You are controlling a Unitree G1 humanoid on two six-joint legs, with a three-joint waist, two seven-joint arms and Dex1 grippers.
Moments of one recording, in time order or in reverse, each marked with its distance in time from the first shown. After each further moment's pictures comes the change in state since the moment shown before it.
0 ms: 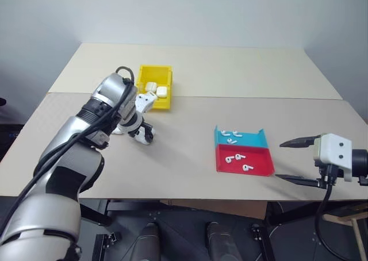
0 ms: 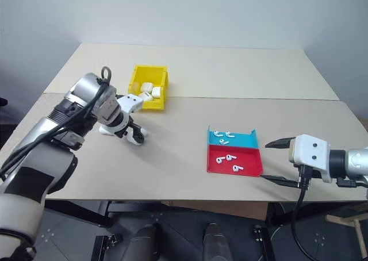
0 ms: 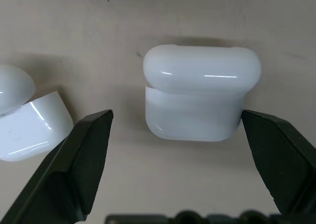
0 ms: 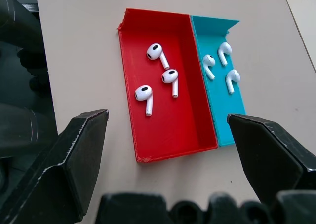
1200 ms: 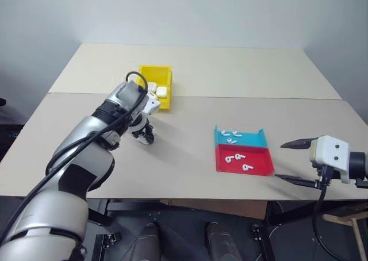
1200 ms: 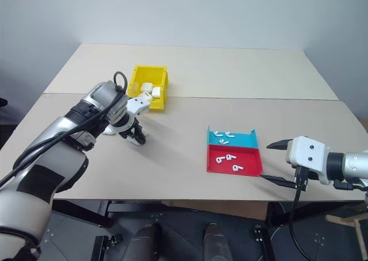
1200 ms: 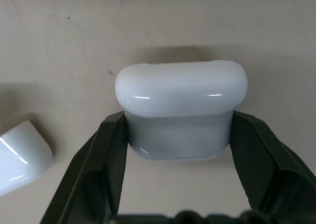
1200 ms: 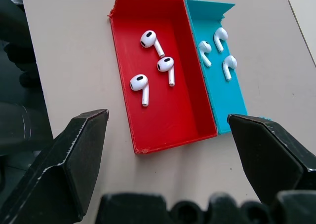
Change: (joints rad) left arm -0.028 -0.066 -0.075 0.120 0.202 -0.111 -0.246; right arm 0.030 0.002 0.000 -0.022 -0.030 0.027 -0.054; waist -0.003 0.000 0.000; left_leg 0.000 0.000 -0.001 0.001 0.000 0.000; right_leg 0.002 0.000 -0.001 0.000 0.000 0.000
